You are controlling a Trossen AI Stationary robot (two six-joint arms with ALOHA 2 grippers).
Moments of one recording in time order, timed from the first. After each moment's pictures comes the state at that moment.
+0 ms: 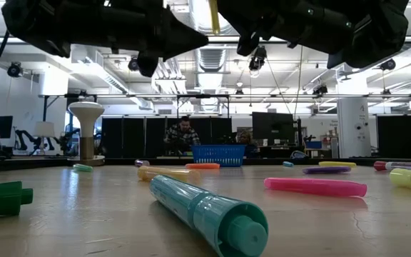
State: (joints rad) left arm -0.19 1.53 0.61 1.00 -0.45 -0.13; right arm 0.13 1.71 0.64 1.32 -0.05 0.03
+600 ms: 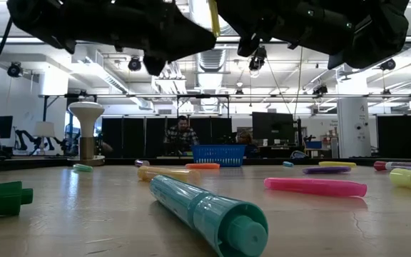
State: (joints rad) left arm -0.19 1.53 0.66 0.87 -0.35 -0.13; right arm 0.13 1.71 0.64 1.31 -0.05 0.02
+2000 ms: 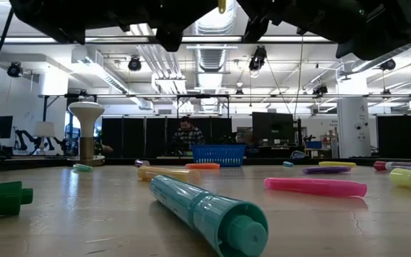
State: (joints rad) left arm -0.20 1.53 0.70 0.95 -0.08 -0.05; right arm 0.16 1.64 0.62 1.32 -0.05 0.02
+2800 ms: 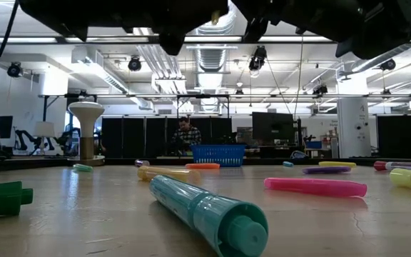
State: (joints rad) left arm -0.19 1.52 0.75 0.80 -0.11 -0.04; right arm 0.16 1.64 0.63 1.31 -0.02 0.02
